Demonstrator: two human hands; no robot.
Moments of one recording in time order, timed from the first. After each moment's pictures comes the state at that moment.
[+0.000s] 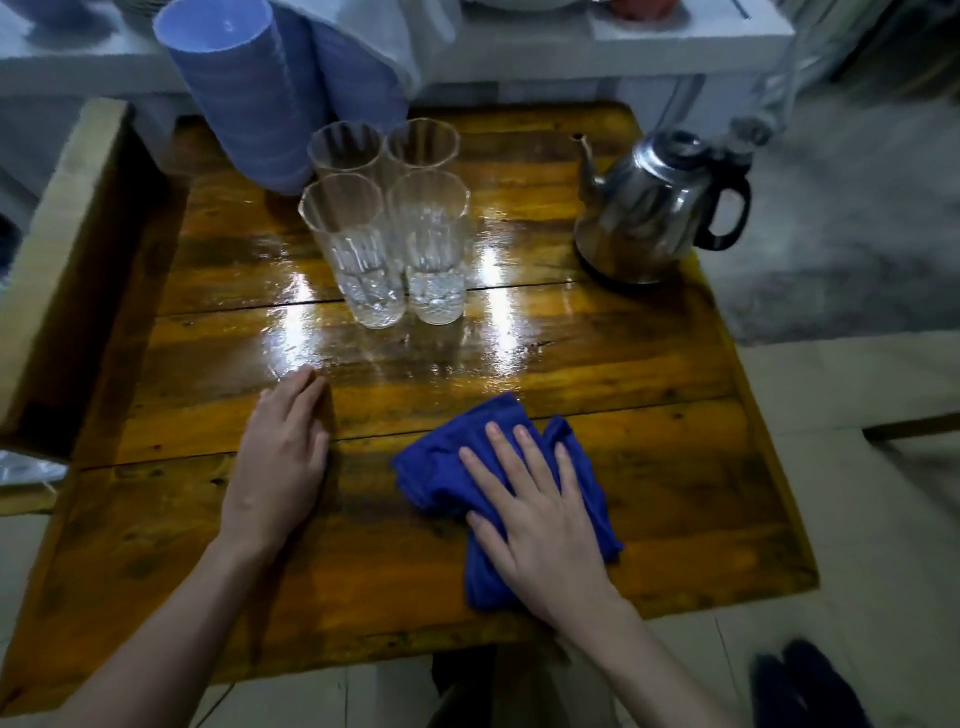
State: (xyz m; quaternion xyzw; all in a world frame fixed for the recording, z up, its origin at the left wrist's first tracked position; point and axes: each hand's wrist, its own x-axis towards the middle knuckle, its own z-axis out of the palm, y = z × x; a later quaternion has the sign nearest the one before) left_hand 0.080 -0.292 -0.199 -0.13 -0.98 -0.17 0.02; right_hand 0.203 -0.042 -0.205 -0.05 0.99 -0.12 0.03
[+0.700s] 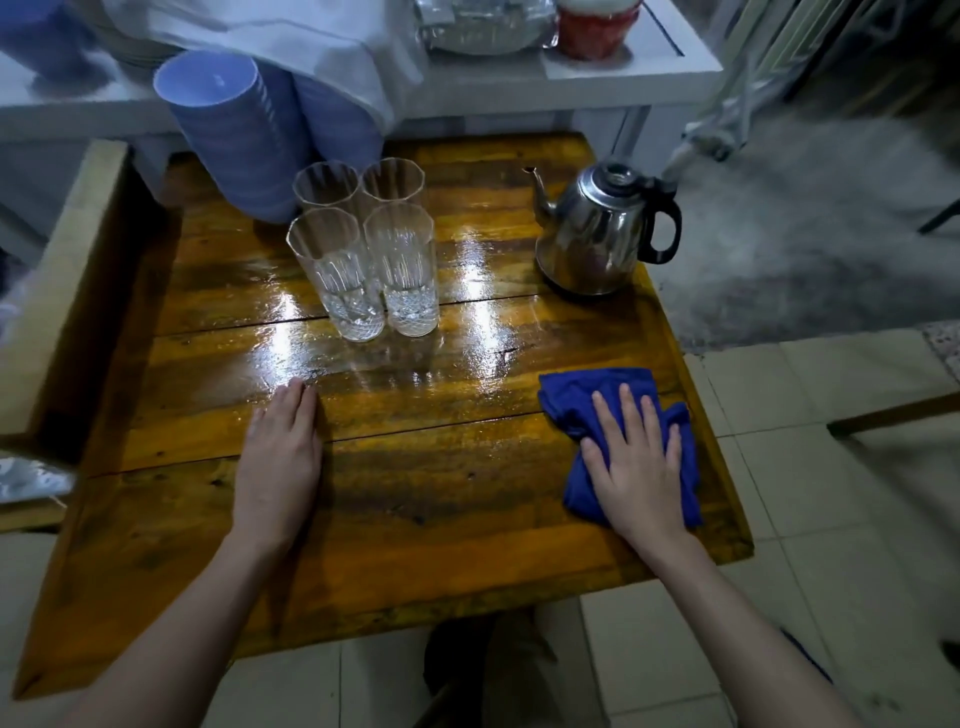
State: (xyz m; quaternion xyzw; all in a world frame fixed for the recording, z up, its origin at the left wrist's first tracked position) left_hand 0.090 -0.279 -0.197 -0.12 -0.99 -0.08 0.03; right_hand 0.207 0.079 -0.205 0.17 0.98 -0.11 0.01
